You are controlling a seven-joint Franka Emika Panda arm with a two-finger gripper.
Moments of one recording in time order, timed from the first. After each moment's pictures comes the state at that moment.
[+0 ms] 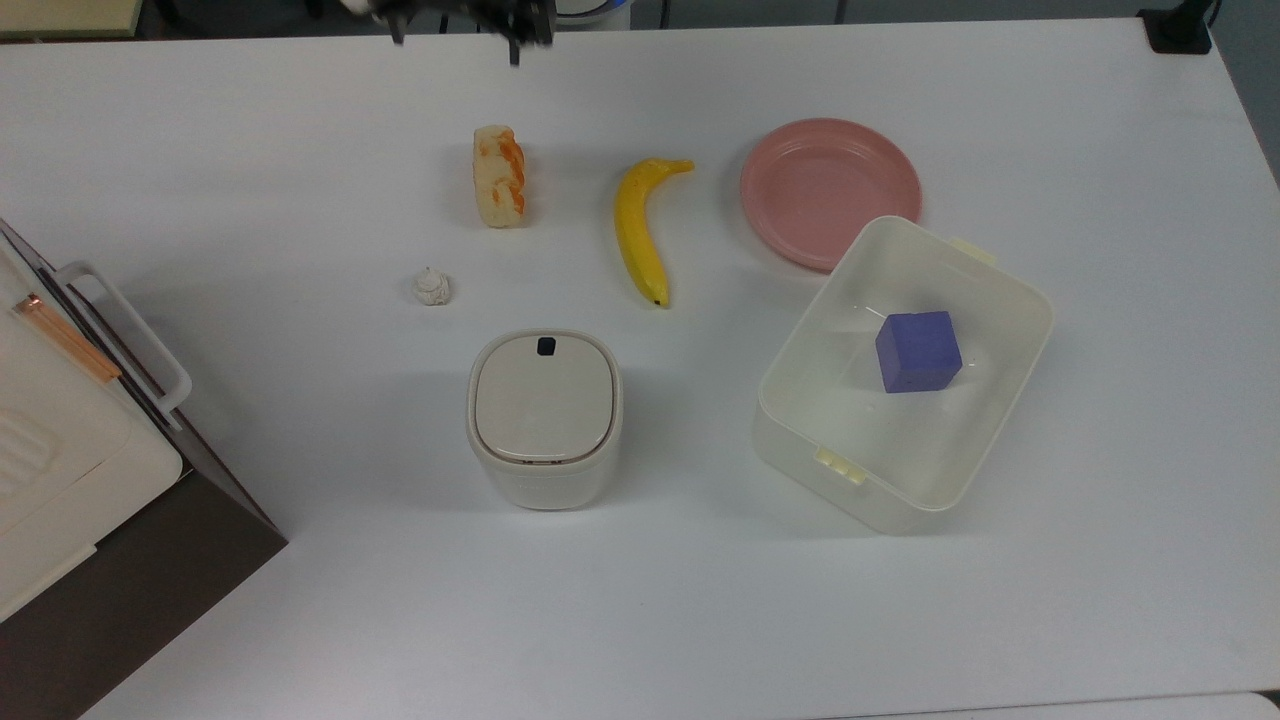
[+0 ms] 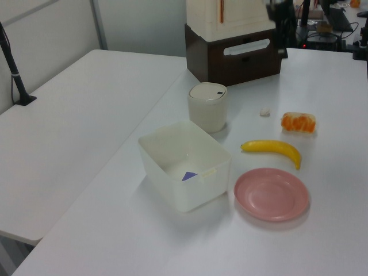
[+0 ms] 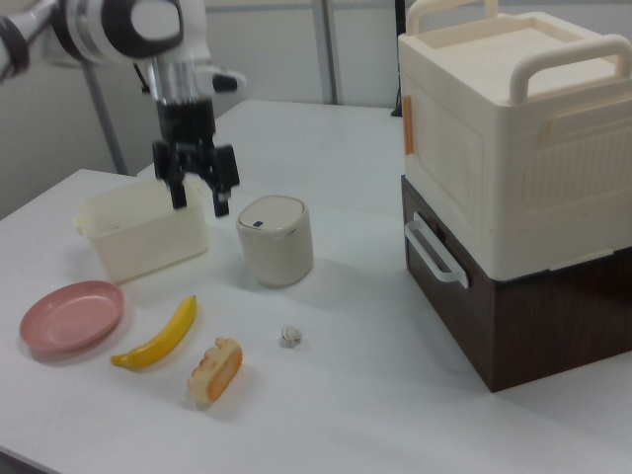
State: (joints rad) arm -0.24 0.11 0.22 -1.52 -0.14 1.39 0.08
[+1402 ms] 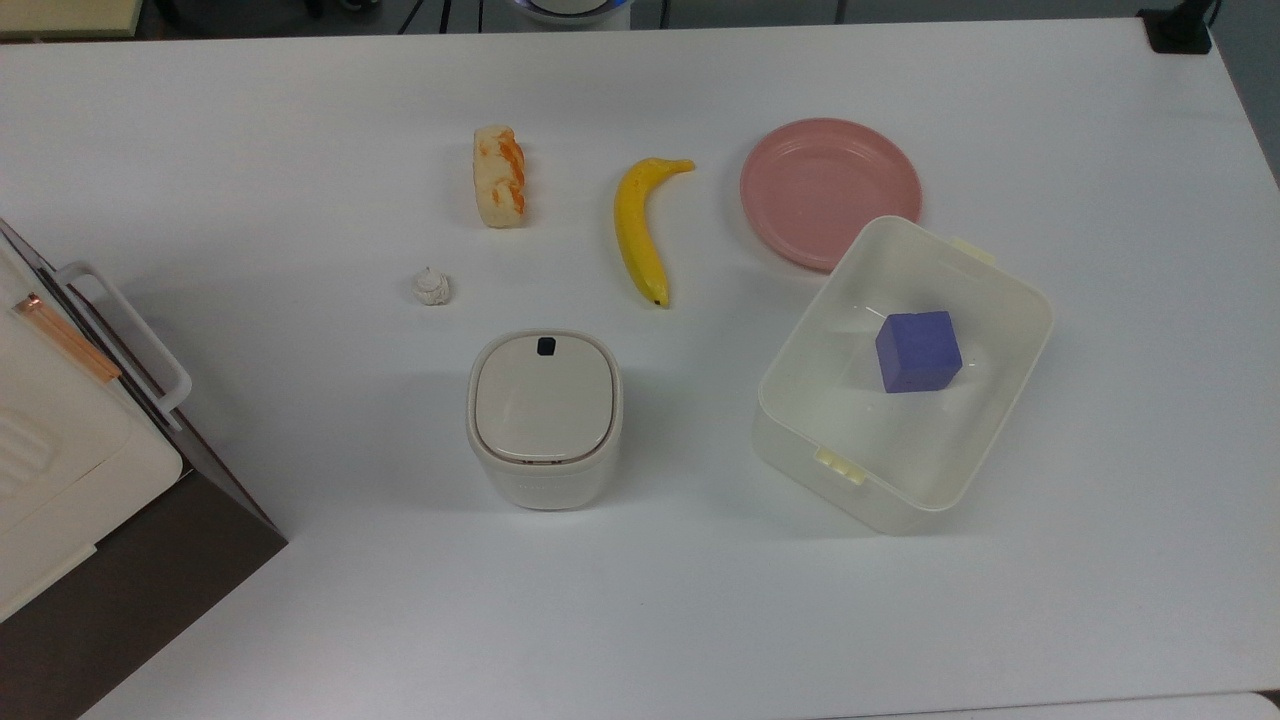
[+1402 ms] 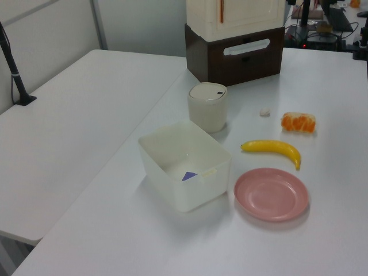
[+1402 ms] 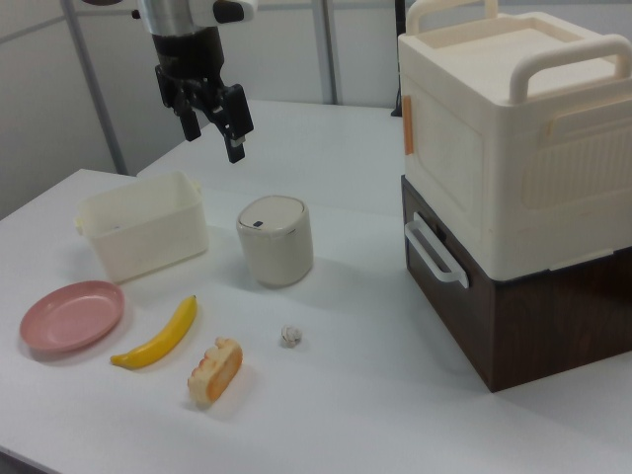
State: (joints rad) arm 0.01 -0.07 -0.24 -1.48 0.06 1.50 0.03
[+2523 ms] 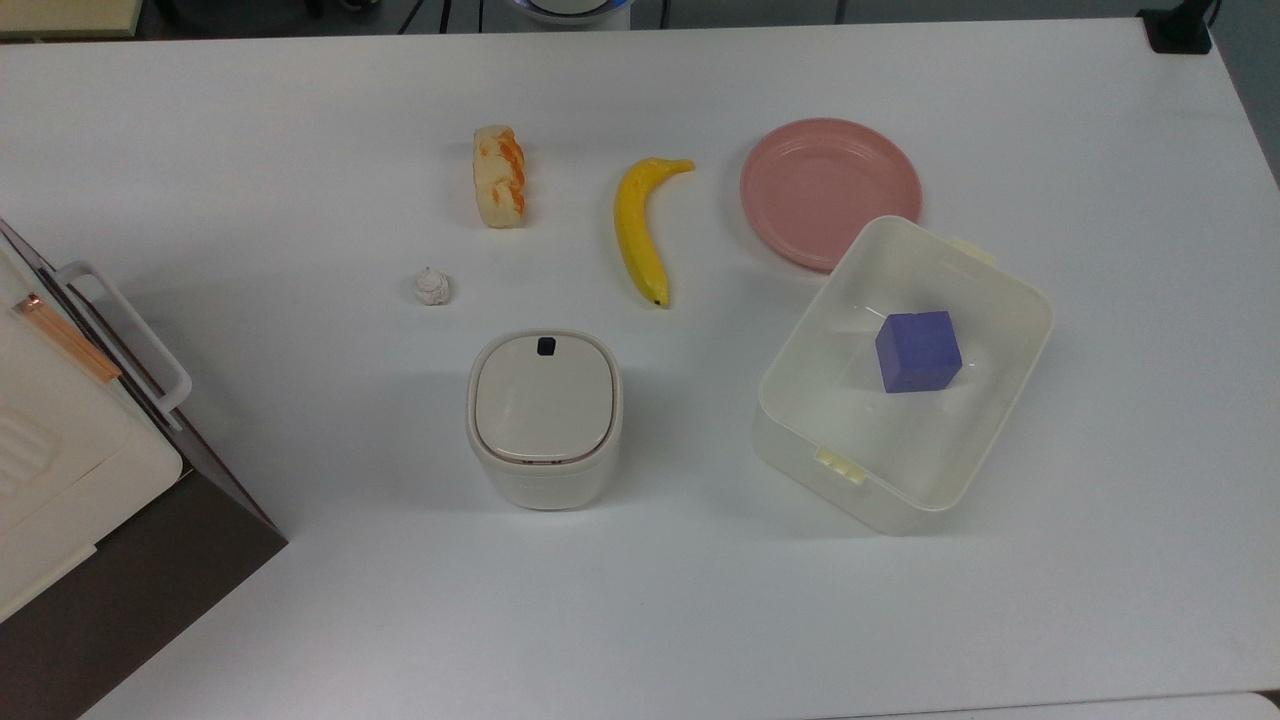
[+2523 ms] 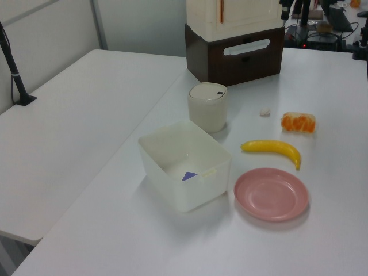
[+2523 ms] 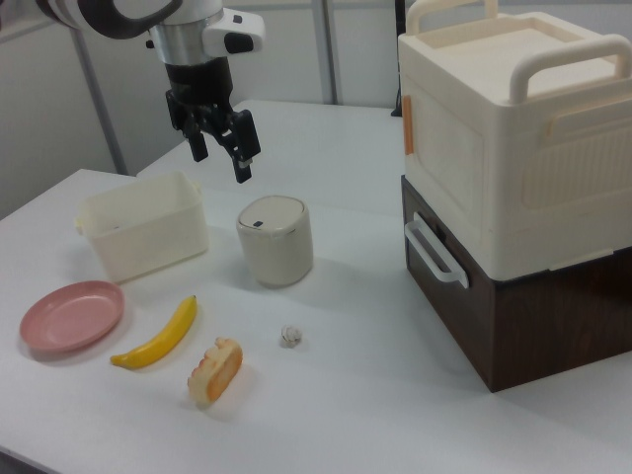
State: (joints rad) arm 0.03 -0.06 -0.24 -1.57 0.06 1.58 0.02
